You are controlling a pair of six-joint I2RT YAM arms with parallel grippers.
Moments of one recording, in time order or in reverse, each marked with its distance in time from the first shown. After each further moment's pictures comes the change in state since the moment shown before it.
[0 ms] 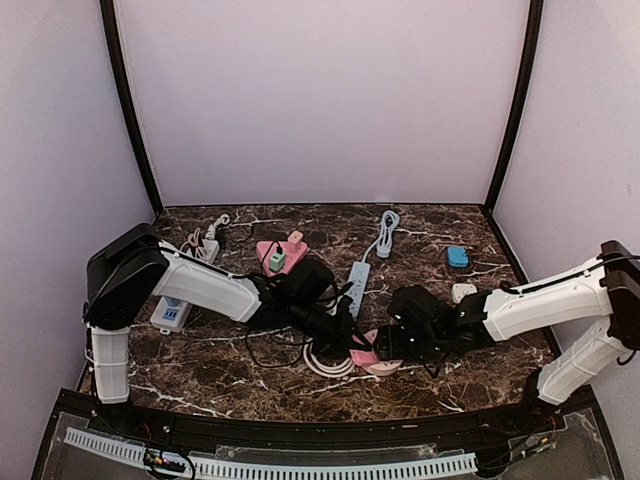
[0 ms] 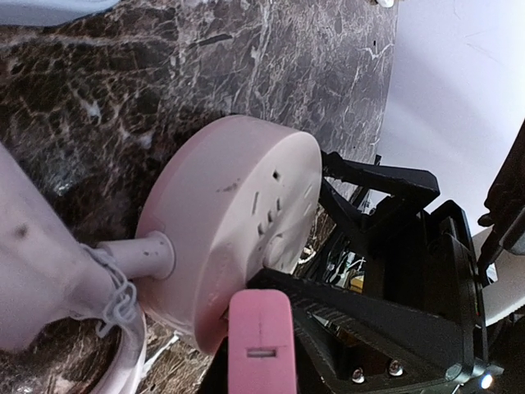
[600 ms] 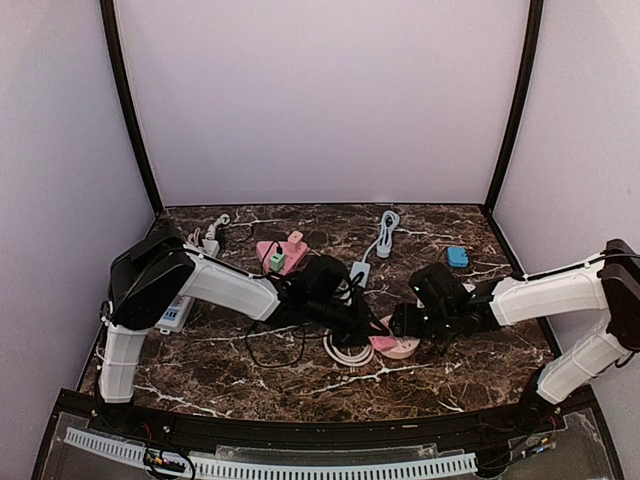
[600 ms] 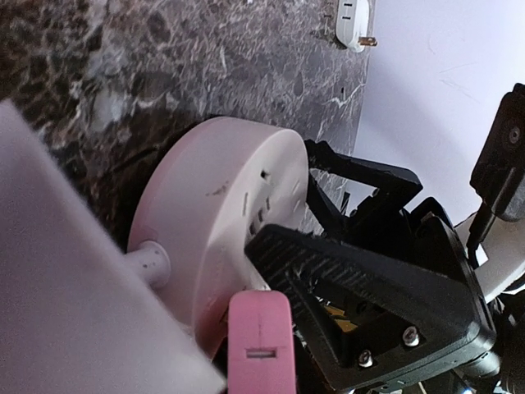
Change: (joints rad) left arm 0.004 0.139 0.141 0.127 -0.053 -0.104; right arm -0.230 -0.011 -0.026 0.094 -0.051 -0.097
